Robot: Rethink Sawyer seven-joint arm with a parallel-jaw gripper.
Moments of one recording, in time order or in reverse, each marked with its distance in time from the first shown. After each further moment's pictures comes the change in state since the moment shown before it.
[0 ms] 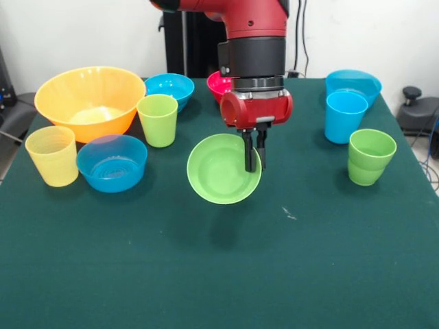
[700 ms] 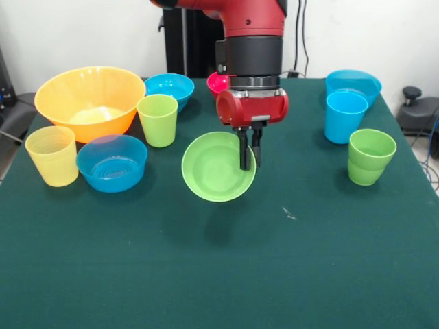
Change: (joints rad) arm 0.010 0.000 -0.027 0.000 0.013 0.000 0.000
